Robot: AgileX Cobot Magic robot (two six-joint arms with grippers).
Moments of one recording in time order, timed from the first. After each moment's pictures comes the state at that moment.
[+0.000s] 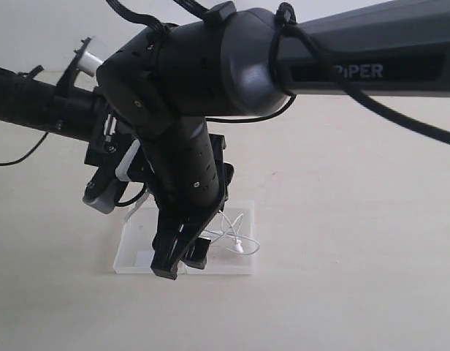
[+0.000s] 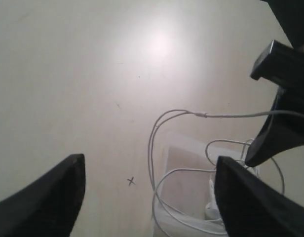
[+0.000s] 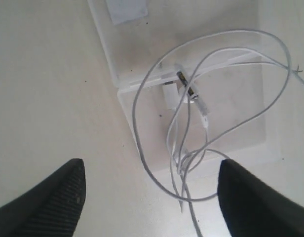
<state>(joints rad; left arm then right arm) 0.03 2.07 -1.18 -1.37 1.21 2.09 0.98 2.05 -1.55 -0.11 1.22 -0.23</state>
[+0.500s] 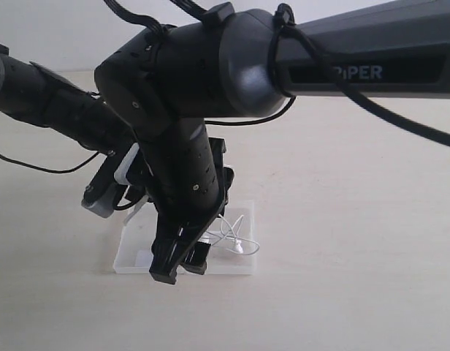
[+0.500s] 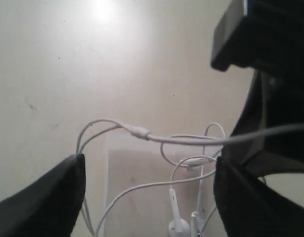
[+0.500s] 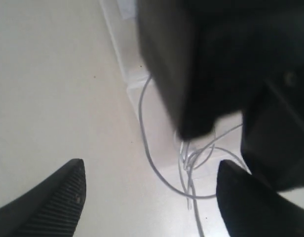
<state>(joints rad) -0.16 2.16 -1.25 -1.26 1.19 2.09 0.98 2.05 -1.55 -0.10 1.24 -0.23</state>
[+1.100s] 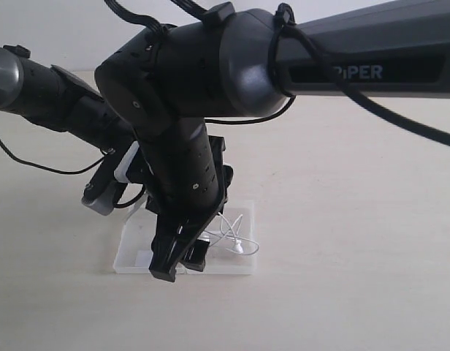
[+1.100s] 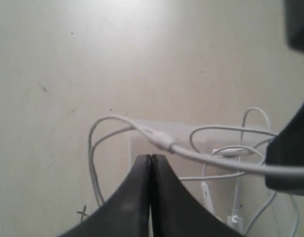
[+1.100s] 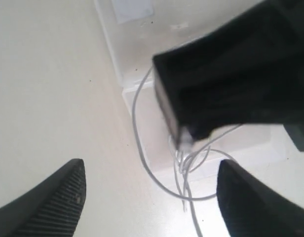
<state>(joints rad) -0.22 2.16 -1.25 -1.23 1.01 2.09 0.98 2.05 -1.55 -0.10 1.23 -0.23</state>
